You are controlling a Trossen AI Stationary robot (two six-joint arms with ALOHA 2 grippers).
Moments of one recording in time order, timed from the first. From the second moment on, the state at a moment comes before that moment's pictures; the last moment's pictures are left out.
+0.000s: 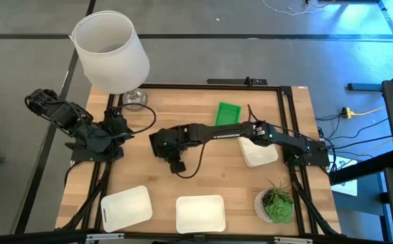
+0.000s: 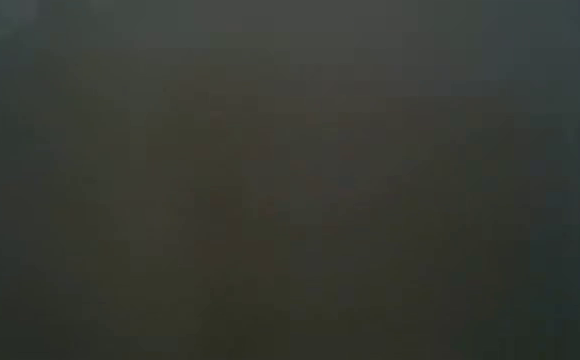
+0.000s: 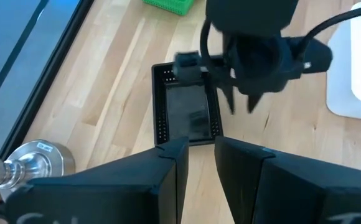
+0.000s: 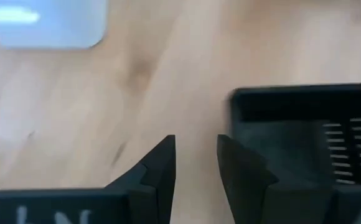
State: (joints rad) left arm -0.55 0.95 1.33 -1.36 -0.56 -0.65; right arm 0.06 2.47 2.31 -0.78 -0.19 -0.23
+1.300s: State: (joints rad) left arm -0.55 0.96 1.33 -1.39 -0.54 -0.73; right arm 0.01 2.49 2.32 -0.78 0.14 -0.27
